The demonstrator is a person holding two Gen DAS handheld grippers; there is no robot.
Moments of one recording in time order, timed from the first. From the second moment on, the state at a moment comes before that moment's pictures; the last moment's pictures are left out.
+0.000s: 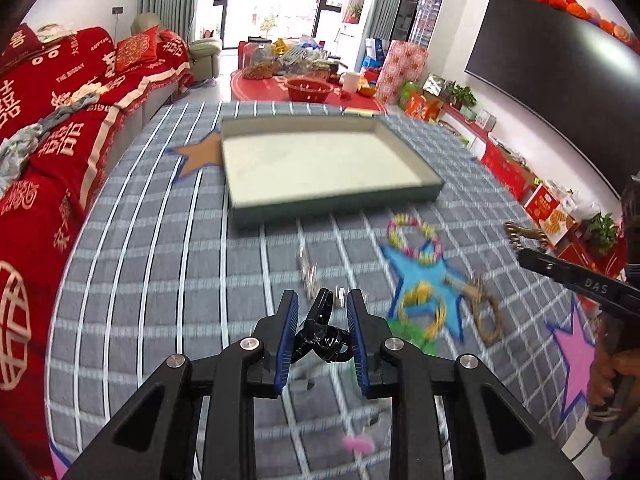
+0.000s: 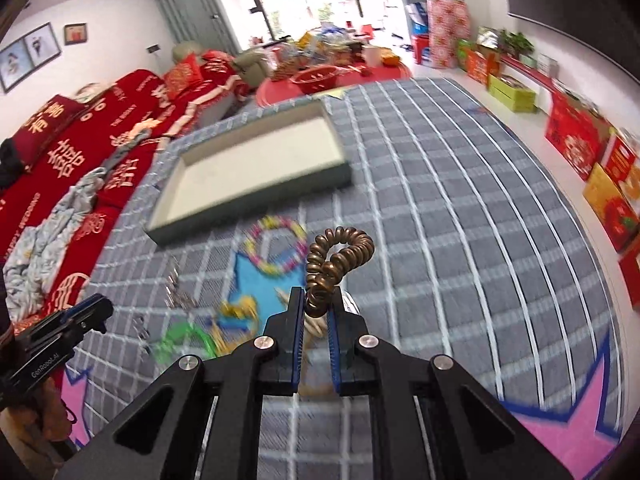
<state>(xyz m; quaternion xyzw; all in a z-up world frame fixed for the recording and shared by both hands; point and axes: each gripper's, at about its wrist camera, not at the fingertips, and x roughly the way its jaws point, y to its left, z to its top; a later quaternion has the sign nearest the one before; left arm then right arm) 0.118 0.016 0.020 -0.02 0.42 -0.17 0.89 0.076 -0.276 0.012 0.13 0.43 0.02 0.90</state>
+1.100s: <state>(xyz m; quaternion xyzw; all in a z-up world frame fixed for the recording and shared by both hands) 0.301 -0.023 -0.038 0.02 0.46 -0.12 0.88 0.261 -0.254 -0.049 0.07 0.51 0.05 0.86</state>
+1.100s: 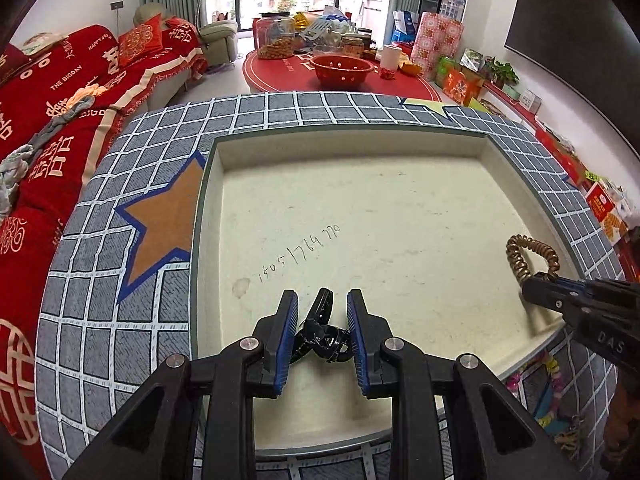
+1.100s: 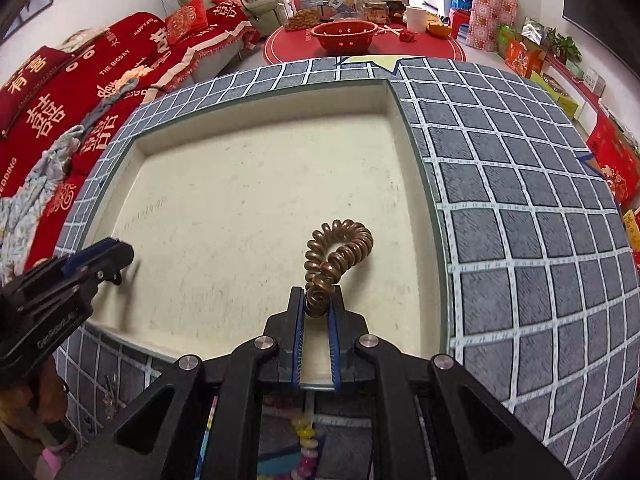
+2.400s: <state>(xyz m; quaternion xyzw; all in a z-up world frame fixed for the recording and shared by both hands) 0.172 0.005 0.044 0.00 0.37 -0.12 0.92 0.152 -0.254 0.063 0.14 0.34 0.04 0.93</state>
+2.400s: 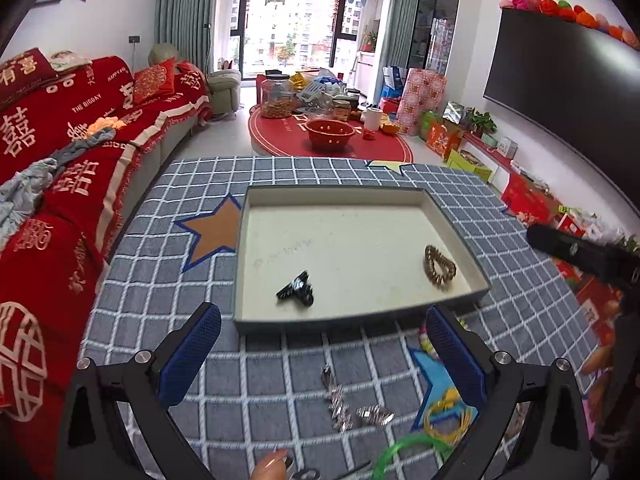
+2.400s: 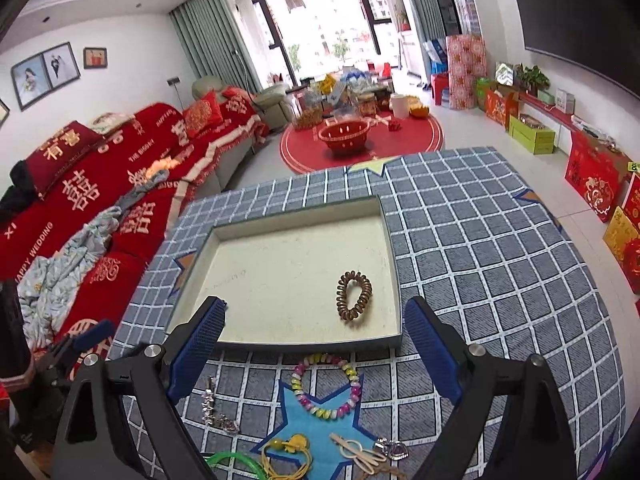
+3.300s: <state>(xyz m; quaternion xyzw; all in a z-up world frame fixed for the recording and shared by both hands) 0.067 0.034 -0.025 0.00 0.45 -0.08 0.89 0.021 -0.263 0.012 0.14 0.41 -0.04 0.90</state>
